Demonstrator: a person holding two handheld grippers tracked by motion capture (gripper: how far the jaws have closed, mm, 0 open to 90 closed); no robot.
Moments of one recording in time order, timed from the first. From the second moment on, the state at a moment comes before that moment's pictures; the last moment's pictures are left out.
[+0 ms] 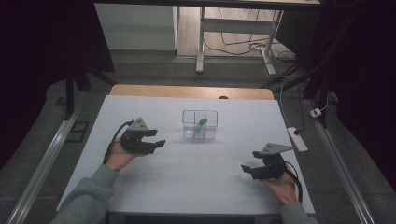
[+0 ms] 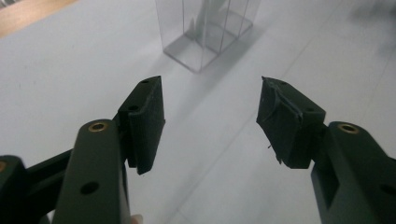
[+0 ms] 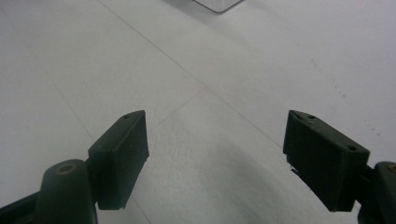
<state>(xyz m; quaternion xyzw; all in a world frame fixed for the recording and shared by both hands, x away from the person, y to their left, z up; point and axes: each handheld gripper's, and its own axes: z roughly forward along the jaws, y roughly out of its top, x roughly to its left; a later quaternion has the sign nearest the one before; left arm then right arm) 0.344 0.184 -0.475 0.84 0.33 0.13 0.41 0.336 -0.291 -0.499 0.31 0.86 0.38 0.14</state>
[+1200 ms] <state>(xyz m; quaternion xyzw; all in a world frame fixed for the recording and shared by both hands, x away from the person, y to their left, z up) 0.286 0.236 -0.517 0.82 0.40 0.14 0.39 0.335 -0.294 -0.498 0.31 0.85 0.39 0.15</state>
